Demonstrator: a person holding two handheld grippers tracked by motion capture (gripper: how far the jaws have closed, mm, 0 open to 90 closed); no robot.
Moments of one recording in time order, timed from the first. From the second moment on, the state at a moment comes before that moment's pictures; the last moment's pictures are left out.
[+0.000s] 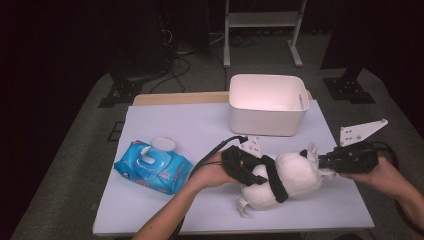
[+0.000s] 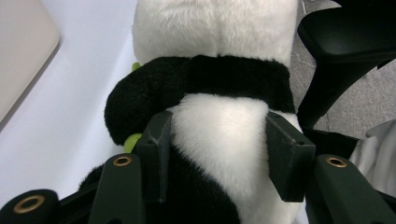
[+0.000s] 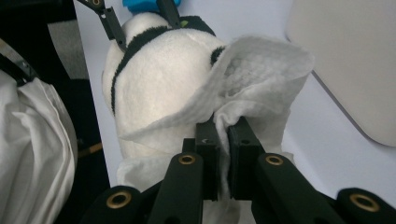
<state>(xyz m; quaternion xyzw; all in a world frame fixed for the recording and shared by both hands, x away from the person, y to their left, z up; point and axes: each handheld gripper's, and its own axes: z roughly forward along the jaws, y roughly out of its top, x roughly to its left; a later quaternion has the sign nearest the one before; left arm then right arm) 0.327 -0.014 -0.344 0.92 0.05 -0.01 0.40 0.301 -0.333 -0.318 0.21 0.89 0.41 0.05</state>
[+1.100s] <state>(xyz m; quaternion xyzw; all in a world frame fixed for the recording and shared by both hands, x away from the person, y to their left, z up) 0.324 -0.016 -0.344 0.92 0.03 -0.01 0.39 0.285 -0.325 -0.305 0.17 0.91 0.38 0.07</state>
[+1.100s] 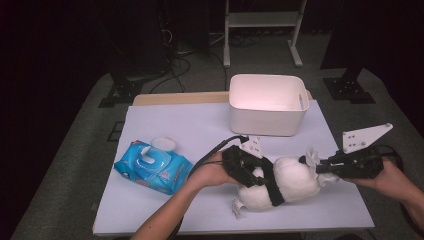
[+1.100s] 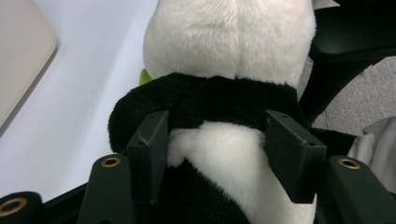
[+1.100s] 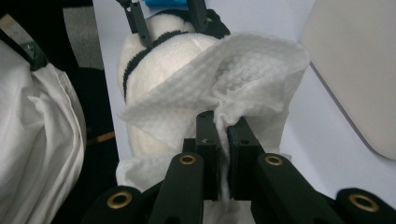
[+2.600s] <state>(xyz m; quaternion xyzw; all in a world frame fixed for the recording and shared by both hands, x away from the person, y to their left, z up) 0.356 -0.038 -0.333 0.93 0.05 -0.05 0.36 0.281 -0.321 -0.346 0.16 0.91 0.37 0.02</state>
